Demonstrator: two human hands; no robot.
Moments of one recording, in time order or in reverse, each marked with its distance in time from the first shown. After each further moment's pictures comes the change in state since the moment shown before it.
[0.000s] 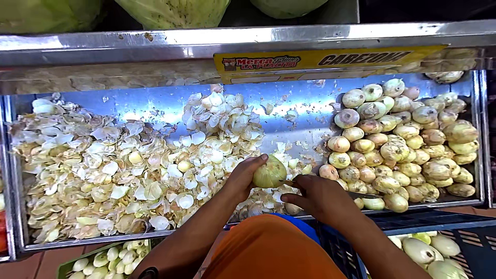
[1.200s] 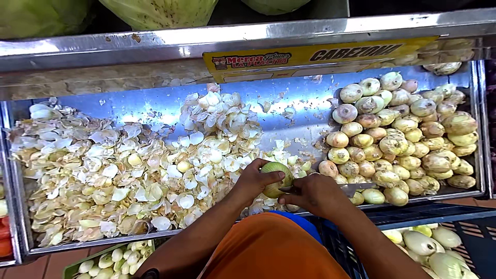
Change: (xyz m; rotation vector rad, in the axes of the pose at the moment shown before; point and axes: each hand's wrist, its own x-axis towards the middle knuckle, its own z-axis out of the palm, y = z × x) left_hand -0.005 -0.014 0.015 0.197 -0.076 0.100; right_hand 0.006 0.005 0.005 -0.018 -0.126 0.023
